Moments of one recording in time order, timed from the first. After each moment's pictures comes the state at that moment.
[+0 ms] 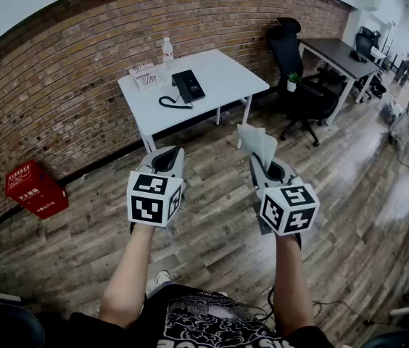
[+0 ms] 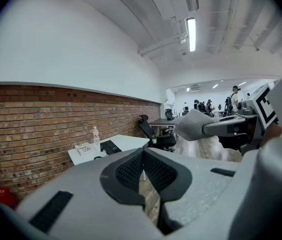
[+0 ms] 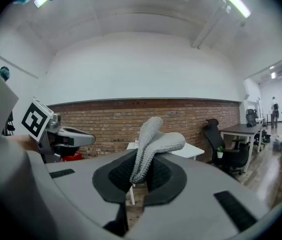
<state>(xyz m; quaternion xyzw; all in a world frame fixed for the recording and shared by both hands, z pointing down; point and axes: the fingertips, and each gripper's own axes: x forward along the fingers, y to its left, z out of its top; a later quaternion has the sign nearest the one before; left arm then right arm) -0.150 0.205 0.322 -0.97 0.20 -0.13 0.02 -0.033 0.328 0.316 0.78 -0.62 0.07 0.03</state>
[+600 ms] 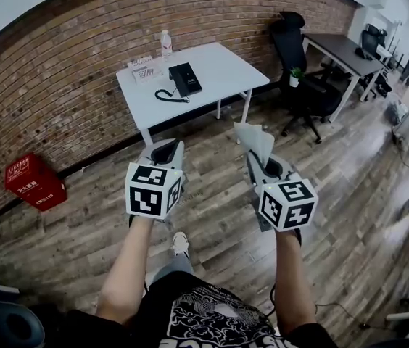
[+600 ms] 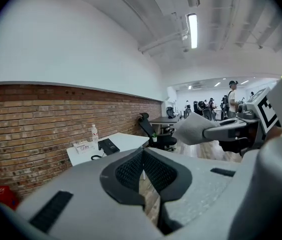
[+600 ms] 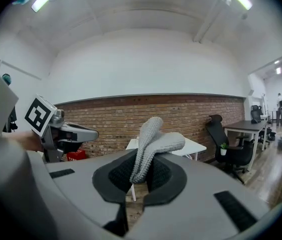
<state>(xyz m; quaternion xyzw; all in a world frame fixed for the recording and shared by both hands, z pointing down) -0.109 0.217 0.331 -0.97 0.21 -0.14 0.01 0.003 0.337 0.337 0.77 -0.64 0.09 0.04</state>
